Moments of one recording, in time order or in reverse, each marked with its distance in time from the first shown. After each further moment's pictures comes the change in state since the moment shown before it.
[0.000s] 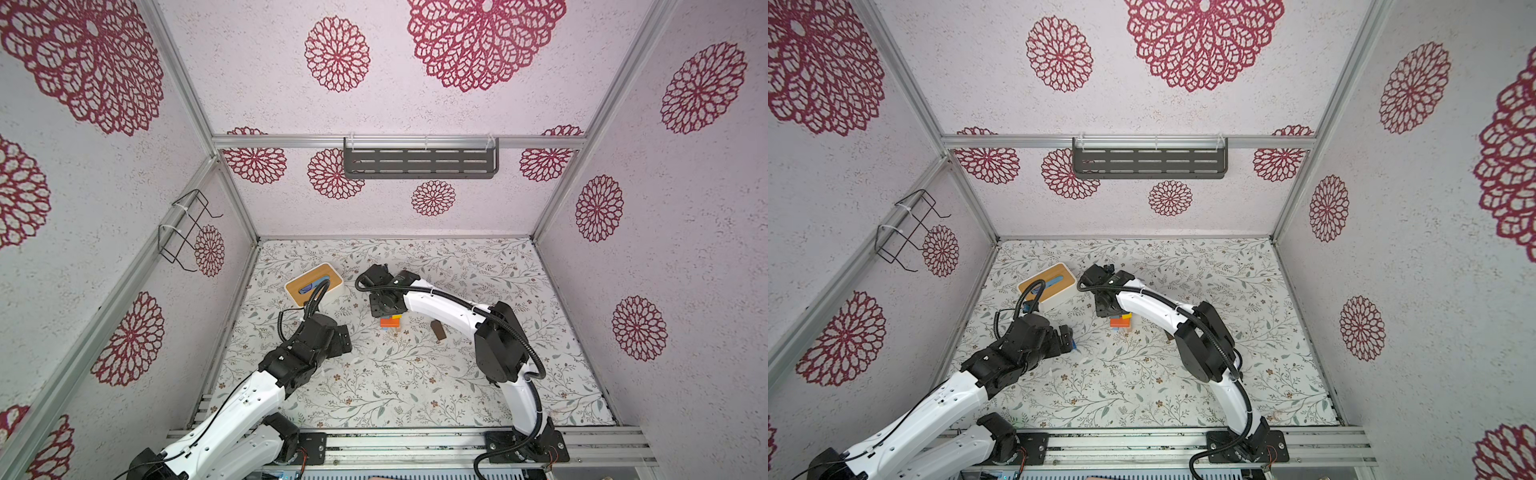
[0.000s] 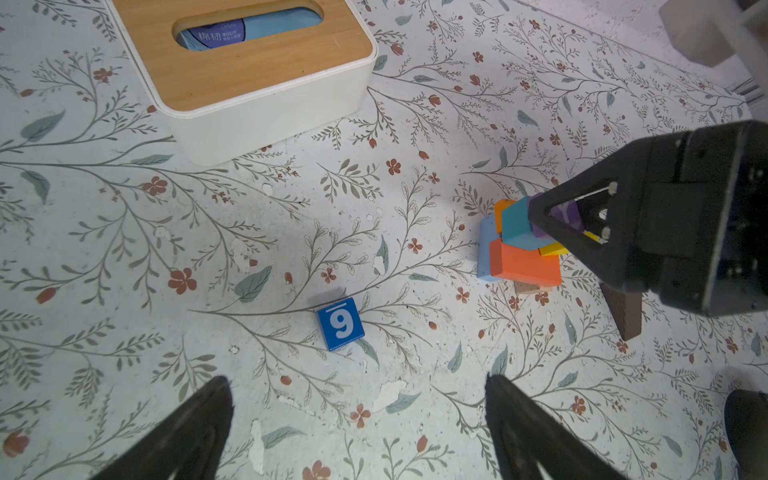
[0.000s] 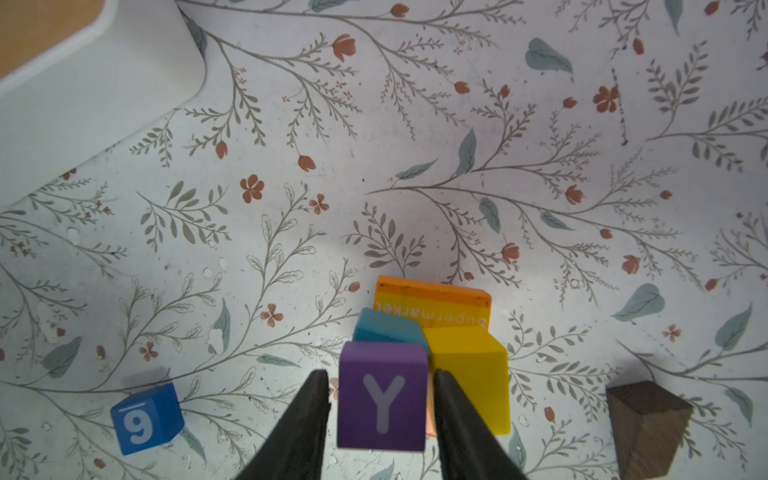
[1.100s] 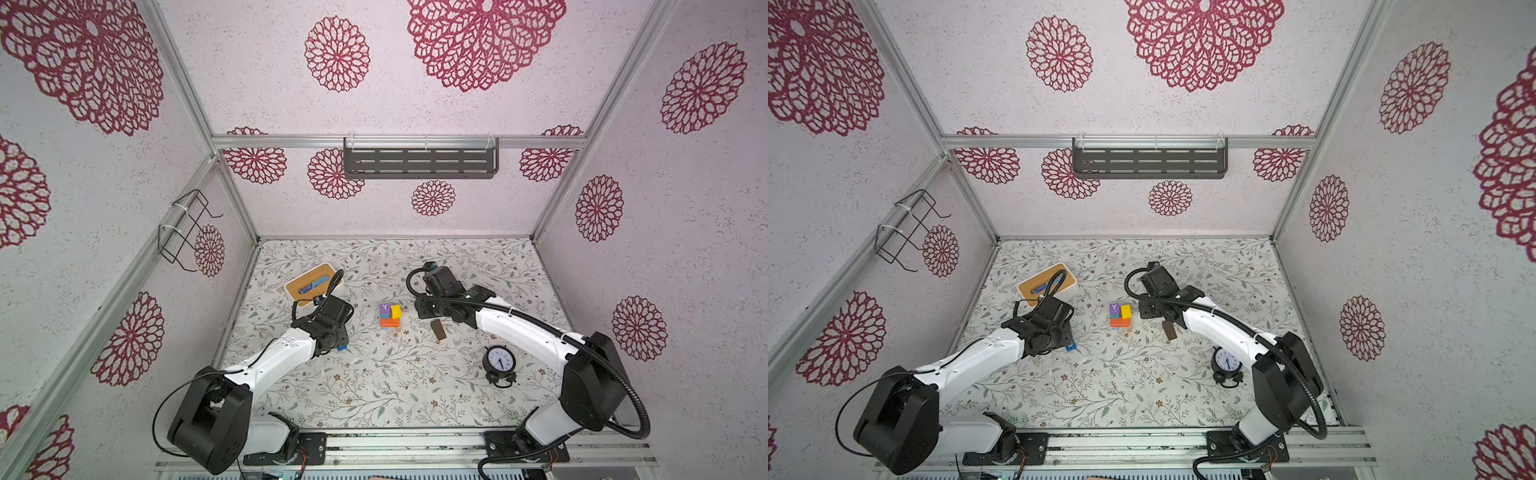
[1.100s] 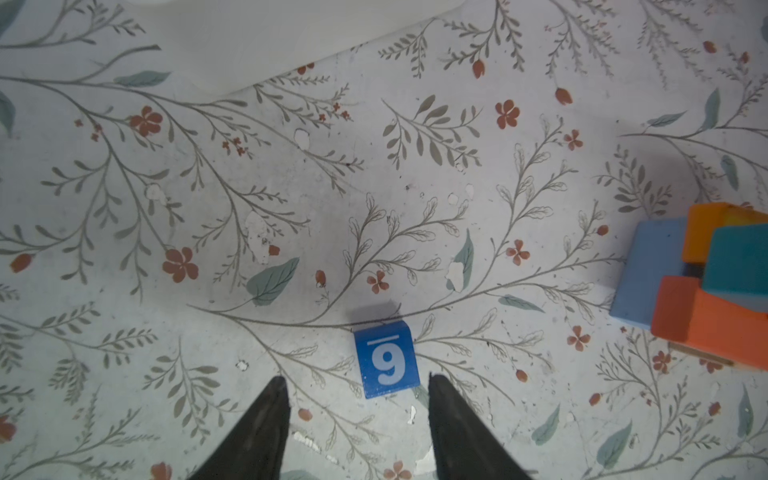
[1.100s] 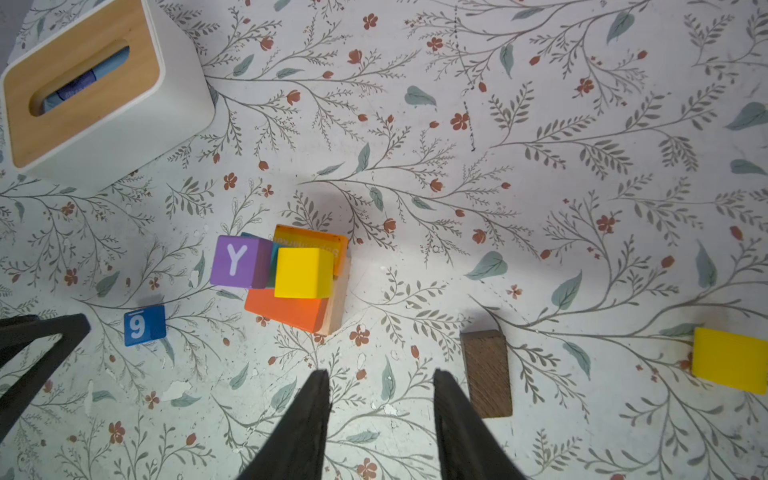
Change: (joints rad) left arm 0.087 0.465 0.152 -0.039 0.020 -0.060; right arm -0.203 -0.592 -0.694 0.359 -0.146 -0.177
